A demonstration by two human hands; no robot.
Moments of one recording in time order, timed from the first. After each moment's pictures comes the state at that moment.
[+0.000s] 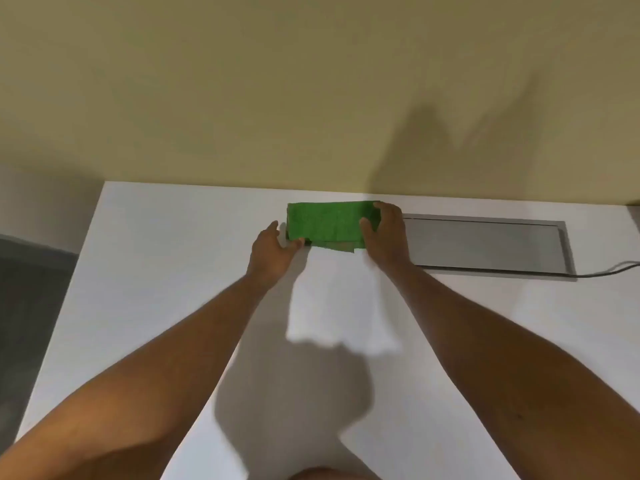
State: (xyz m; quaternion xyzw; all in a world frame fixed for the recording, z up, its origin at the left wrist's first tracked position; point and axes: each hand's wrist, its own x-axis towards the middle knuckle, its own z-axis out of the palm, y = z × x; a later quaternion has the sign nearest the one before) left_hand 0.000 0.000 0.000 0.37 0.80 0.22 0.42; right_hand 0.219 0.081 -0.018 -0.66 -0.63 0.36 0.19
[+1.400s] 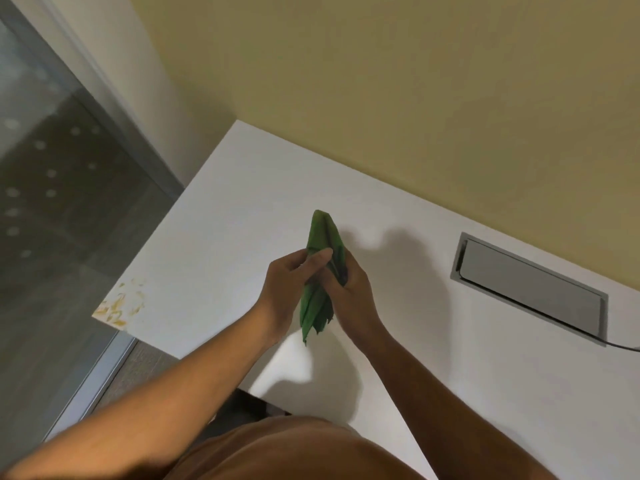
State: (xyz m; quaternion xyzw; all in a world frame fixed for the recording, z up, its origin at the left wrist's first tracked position) left_hand -0.044 -0.232 0.130 0.09 0.59 0.58 0.55; right_hand 0.070 -0.174 0.107 -0.47 -0.59 0.63 0.20
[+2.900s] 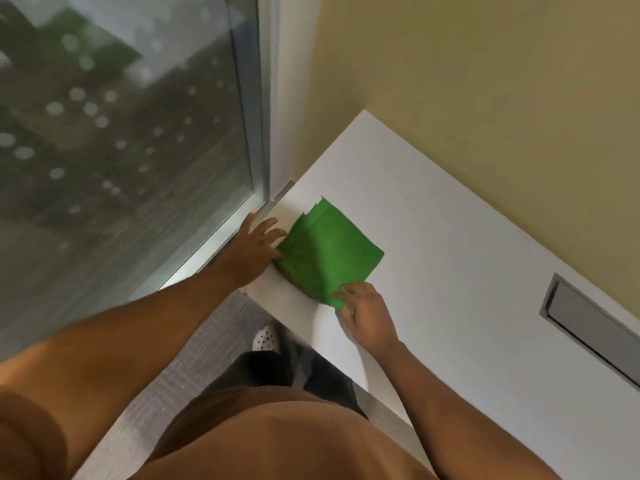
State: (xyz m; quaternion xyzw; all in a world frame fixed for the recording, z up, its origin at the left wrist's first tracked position) left_hand -0.350 -0.423 -0.027 0.67 0.73 -0.03 0.13; right_hand -0.059 -0.290 -0.018 -0.27 -0.93 0.25 -0.03
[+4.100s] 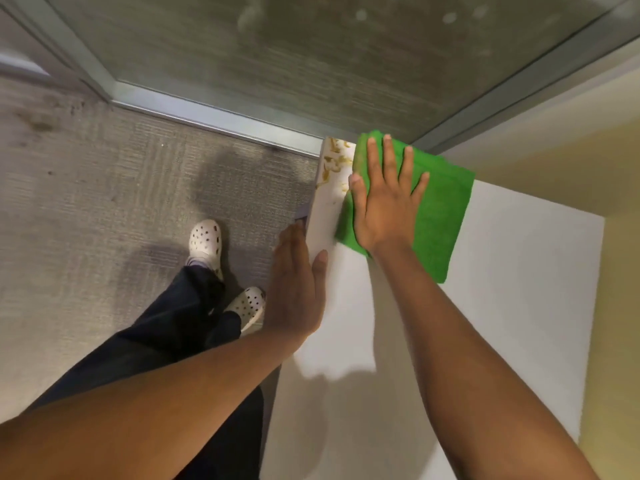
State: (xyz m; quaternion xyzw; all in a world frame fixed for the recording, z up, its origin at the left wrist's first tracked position) left_hand -0.094 -0.389 -0.104 -0.24 0.84 0.48 0.08; right_hand -0.257 -0.287 -0.094 0.10 -0.99 0.07 -0.10
